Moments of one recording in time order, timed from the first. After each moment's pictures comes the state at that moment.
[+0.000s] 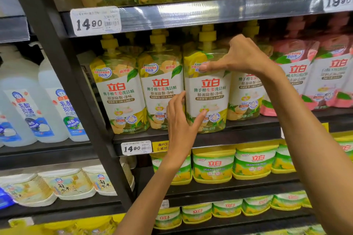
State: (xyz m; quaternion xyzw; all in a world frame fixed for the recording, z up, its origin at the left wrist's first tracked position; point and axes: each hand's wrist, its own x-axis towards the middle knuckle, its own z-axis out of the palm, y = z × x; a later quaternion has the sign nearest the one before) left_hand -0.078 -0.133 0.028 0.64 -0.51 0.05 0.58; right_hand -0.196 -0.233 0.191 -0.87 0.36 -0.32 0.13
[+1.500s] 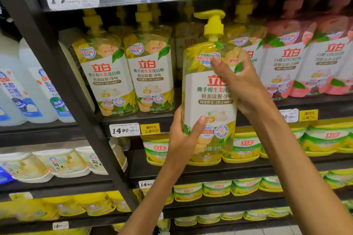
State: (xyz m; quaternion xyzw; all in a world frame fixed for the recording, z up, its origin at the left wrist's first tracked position) left_hand -0.131 -0.097 0.002 0.55 -0.43 -0.24 0.67; right_hand -0.222 -0.215 0.098 -0.59 0.19 -0.48 0.63
